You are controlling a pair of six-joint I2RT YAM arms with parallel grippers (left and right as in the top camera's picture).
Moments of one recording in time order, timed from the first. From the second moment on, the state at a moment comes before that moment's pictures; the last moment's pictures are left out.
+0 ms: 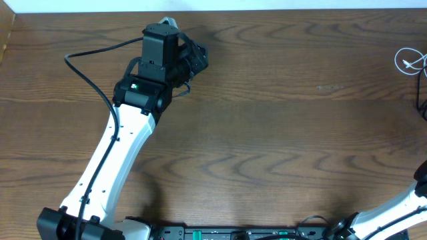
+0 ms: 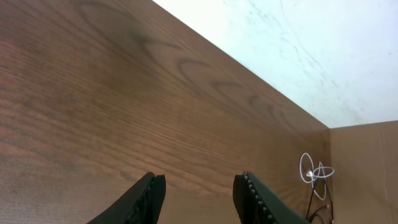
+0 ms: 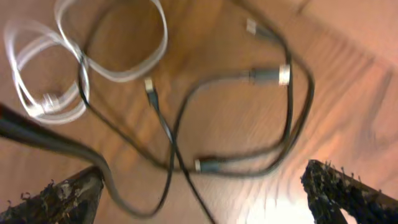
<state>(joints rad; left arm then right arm) -0.30 1.49 1.36 -0.50 0.15 -0.82 -0.76 2.03 1.79 -0.82 0.06 0.22</state>
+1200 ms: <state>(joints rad) -0.30 1.49 1.36 -0.51 0.15 -0.82 -0.84 2.03 1.79 -0.59 -0.71 0.54</state>
